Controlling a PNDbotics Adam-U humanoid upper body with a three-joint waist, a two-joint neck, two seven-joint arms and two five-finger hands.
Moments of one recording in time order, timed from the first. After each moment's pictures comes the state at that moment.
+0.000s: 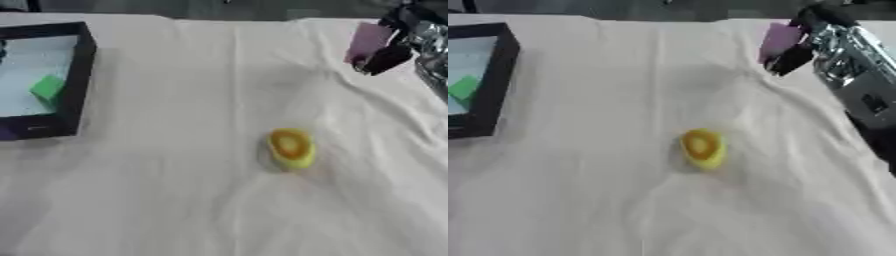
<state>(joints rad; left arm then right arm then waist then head) -0.44 0.91 -0.18 -1.99 0.44 0.60 0.50 -0.89 -0.76 0.32 -1.63 0.63 0.89 0.35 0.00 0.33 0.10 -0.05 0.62</state>
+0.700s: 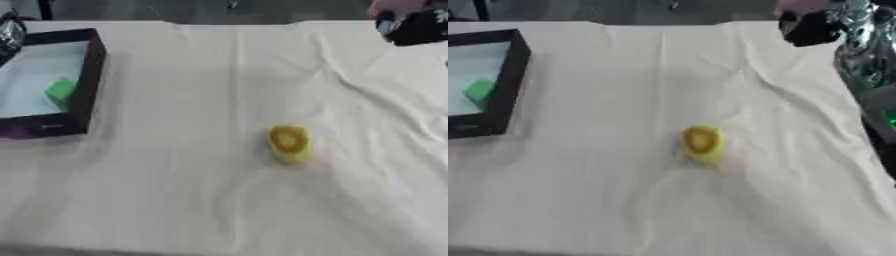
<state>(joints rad) -0.43 0.92 -0.18 -1.99 0.47 0.61 0.49 -0.77 -0.56 0.25 -1.93 0.85 0.90 0.18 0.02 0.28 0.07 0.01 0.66</state>
